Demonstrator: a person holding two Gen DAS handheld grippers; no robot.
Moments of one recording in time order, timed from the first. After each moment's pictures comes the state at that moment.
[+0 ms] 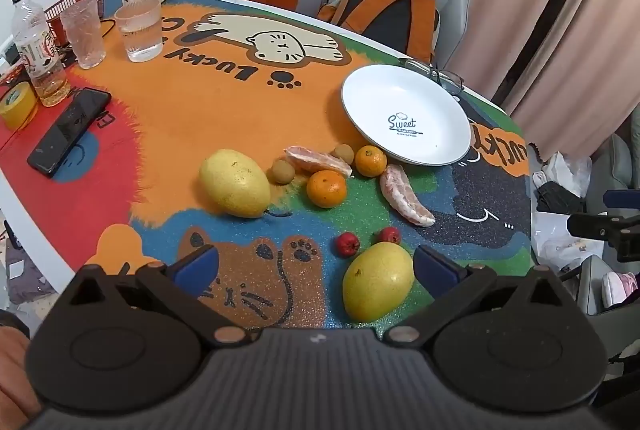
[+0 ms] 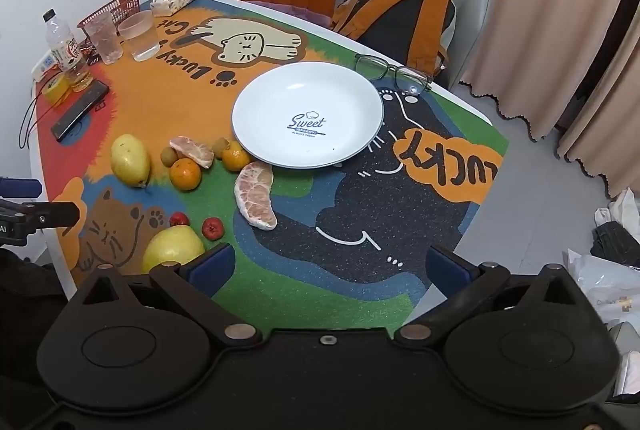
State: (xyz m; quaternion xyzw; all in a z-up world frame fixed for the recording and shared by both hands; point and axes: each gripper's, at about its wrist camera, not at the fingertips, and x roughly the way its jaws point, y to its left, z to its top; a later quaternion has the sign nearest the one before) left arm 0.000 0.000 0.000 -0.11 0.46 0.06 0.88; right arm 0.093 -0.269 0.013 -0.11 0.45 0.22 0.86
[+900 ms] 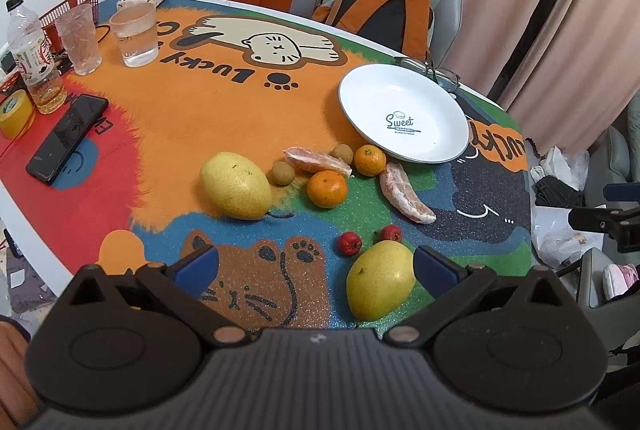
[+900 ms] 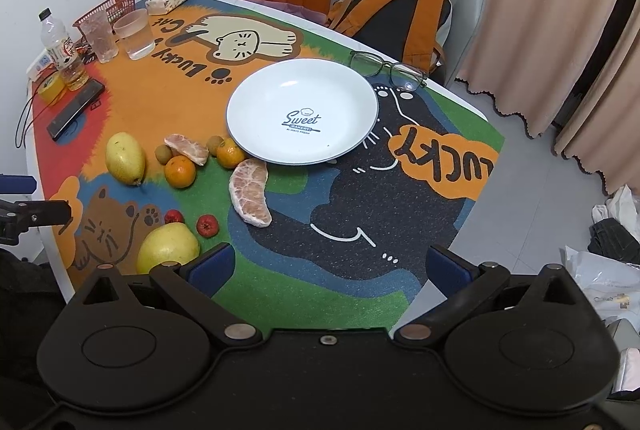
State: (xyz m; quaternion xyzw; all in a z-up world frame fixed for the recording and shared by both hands) left arm 0.001 0.000 0.001 -0.09 0.45 0.05 0.89; right arm 0.094 -0.273 0.010 -0.11 0.46 0.22 0.86
